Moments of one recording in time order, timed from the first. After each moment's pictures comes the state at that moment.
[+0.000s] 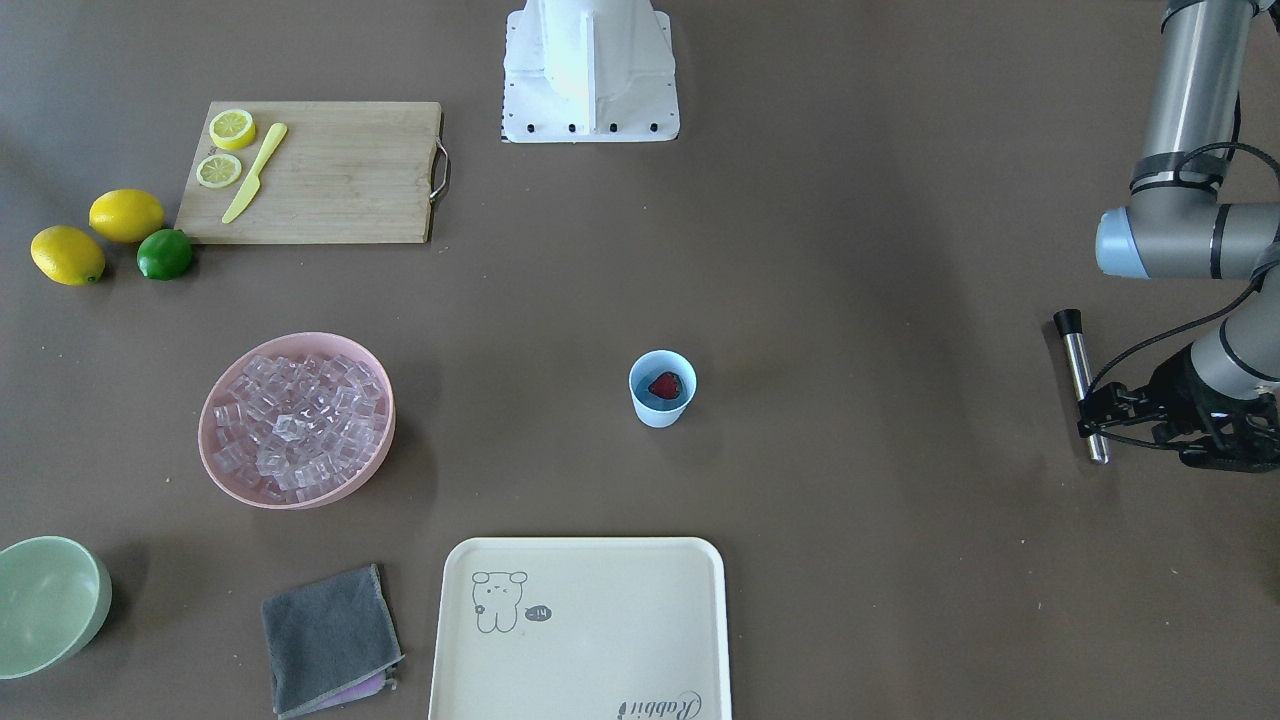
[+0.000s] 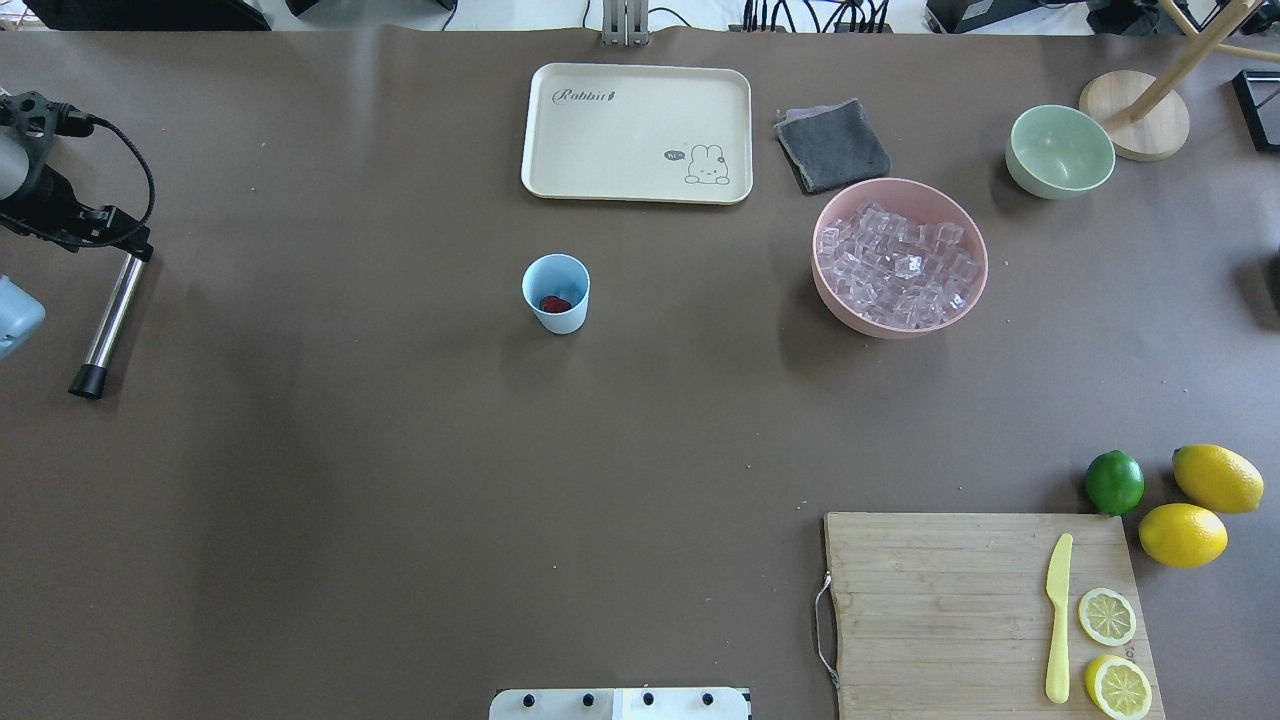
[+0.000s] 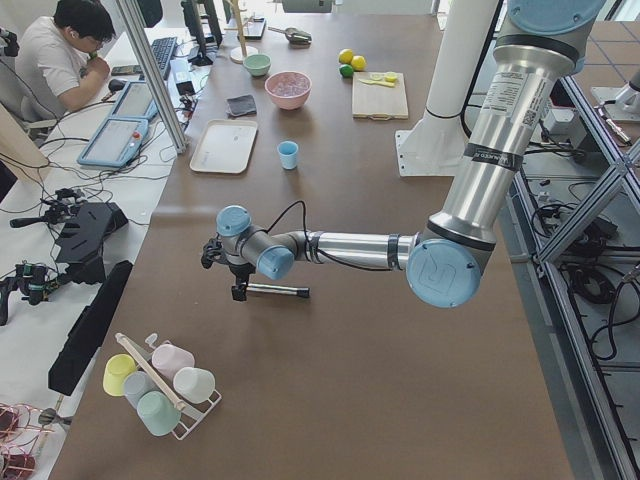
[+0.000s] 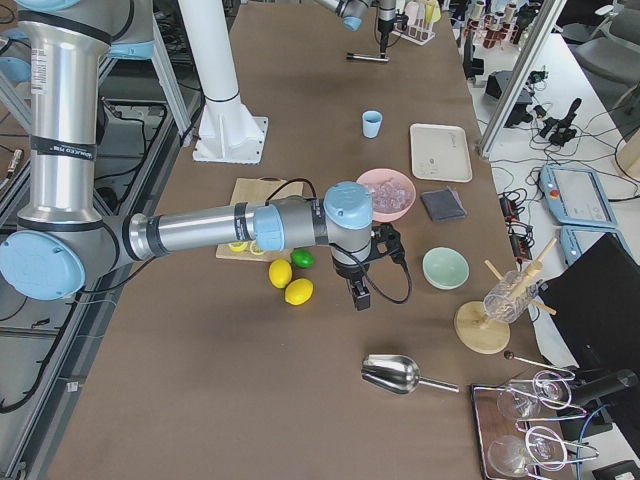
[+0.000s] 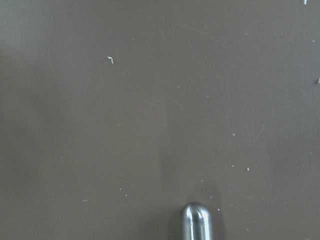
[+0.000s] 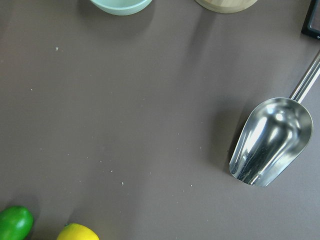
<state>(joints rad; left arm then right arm) -1.11 -1.87 -1.22 -2.13 -2.20 -0.51 1.54 -1.68 1.87 -1.58 2.35 -0.20</state>
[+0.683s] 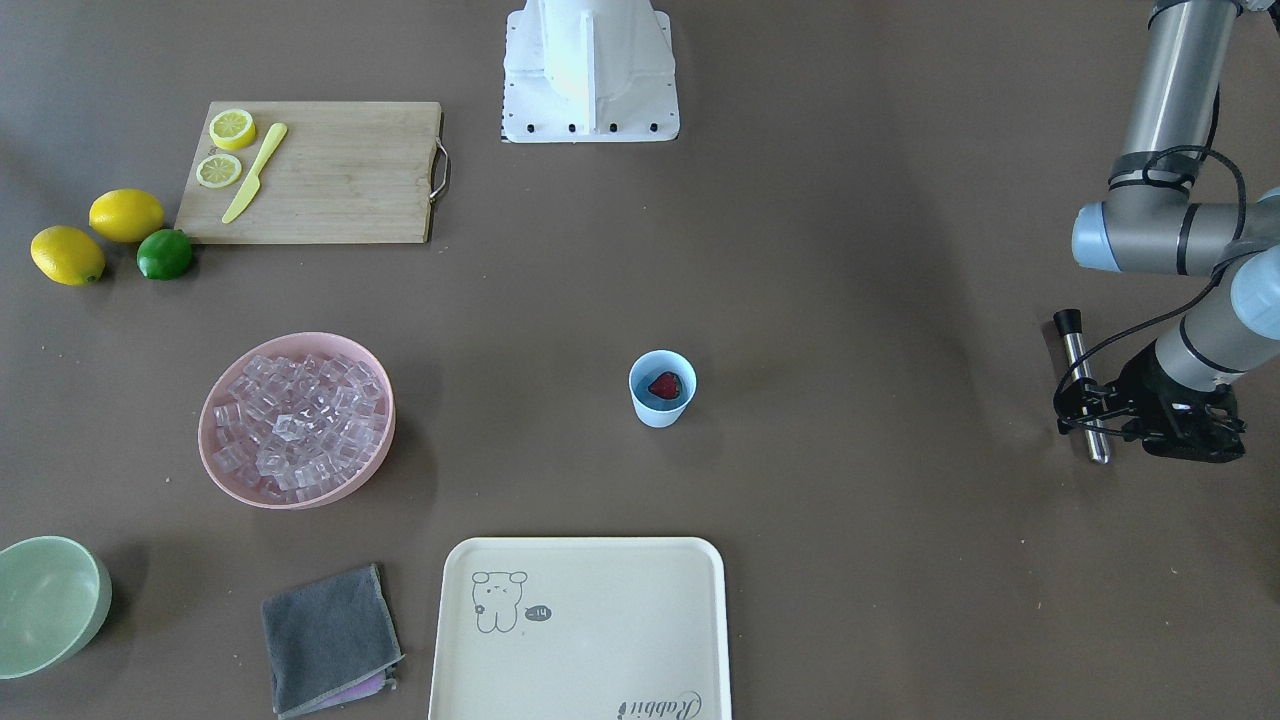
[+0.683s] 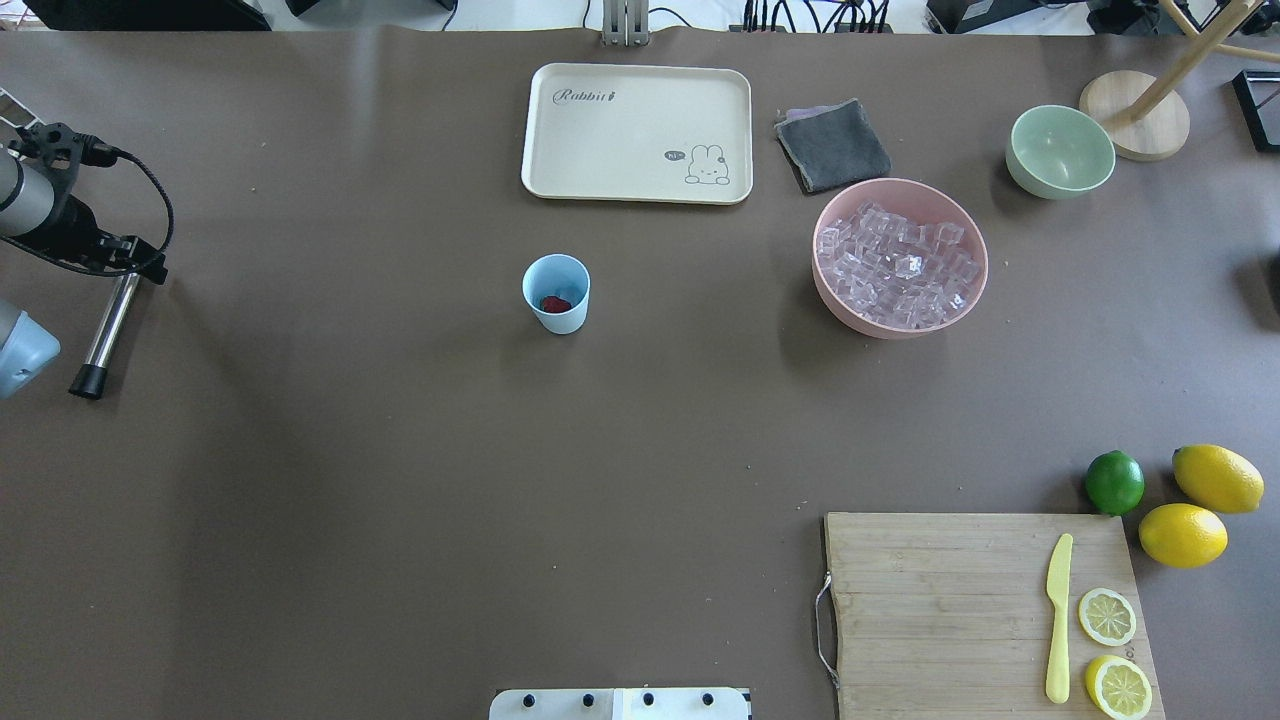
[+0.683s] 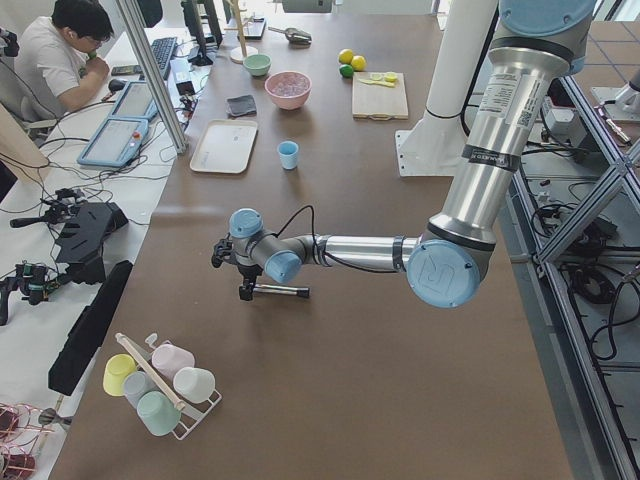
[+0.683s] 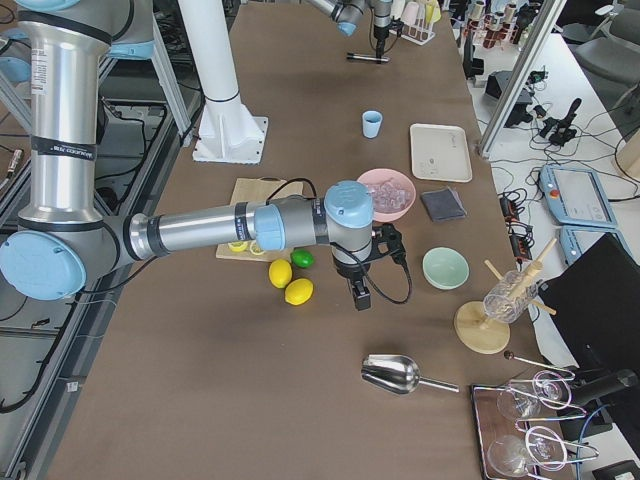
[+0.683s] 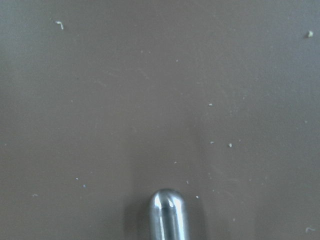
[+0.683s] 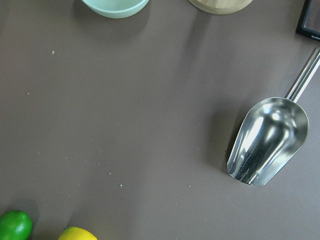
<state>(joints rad) -1.07 -1.84 -1.22 -2.19 -2.16 -0.53 1.54 -1.68 1.87 -1.58 2.34 -0.18</state>
